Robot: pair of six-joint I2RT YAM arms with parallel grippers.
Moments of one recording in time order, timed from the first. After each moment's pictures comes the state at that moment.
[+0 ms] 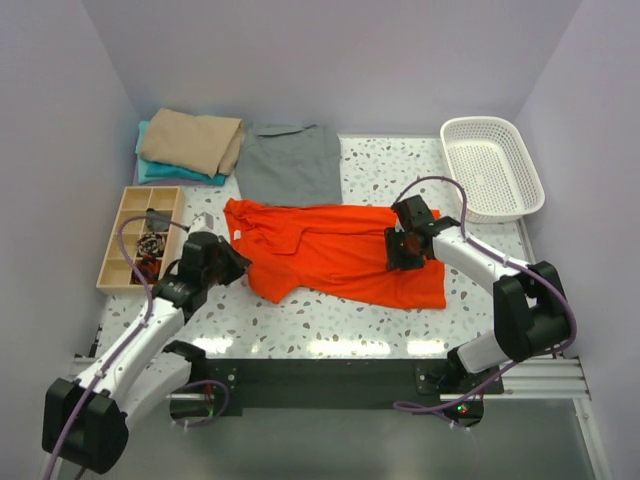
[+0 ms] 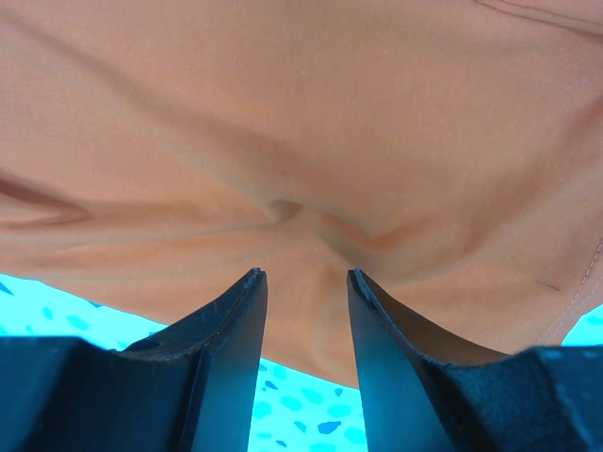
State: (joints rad) left arm -0.31 0.81 0.47 -0.31 -0.02 -0.83; right arm 0.39 1.49 0.92 -0.59 0.01 0.33
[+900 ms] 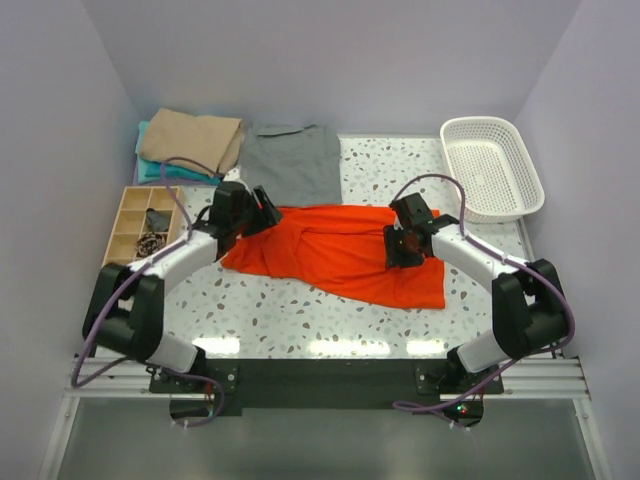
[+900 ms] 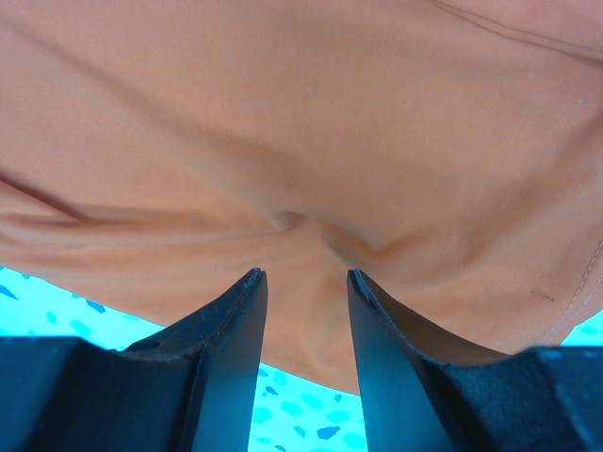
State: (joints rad) left arm -0.31 1.55 0.88 0.03 0.06 -0.68; right arm 0.39 1.51 0.94 -0.58 0.01 0.32
